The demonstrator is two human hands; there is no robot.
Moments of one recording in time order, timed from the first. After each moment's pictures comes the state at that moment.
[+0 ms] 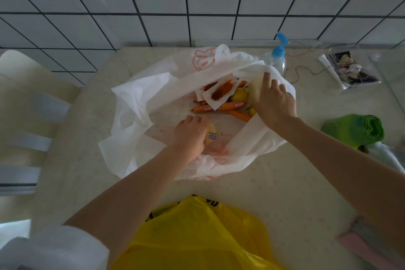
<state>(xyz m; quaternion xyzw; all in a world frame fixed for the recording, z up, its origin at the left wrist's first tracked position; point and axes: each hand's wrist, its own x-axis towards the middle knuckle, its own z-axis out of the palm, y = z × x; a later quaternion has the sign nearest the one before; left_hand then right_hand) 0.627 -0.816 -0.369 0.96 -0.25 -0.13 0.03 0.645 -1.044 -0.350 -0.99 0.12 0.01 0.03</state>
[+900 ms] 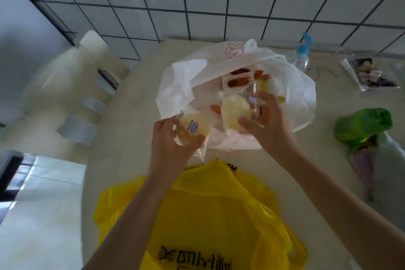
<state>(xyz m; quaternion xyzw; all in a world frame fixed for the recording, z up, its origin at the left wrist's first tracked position) 0.481 -0.720 -0.263 0.87 0.10 -0.01 0.48 0.503 -0.933 -0.245 -0.80 0.08 0.03 0.59</state>
